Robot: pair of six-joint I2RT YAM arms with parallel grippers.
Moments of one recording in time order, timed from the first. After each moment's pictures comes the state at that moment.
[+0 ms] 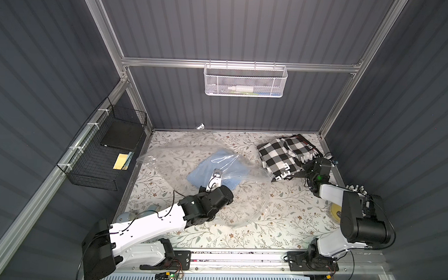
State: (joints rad) left arm -1.04 1.15 0.84 -0.54 -0.76 -0.51; right arm -0.08 1.56 0.67 0.44 0.16 0.81
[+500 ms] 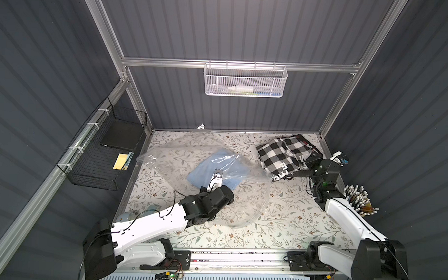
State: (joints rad) left arm -1.04 1.17 0.84 -0.53 -0.75 -0.51; right arm 0.10 1.13 0.62 0.32 0.27 0.81
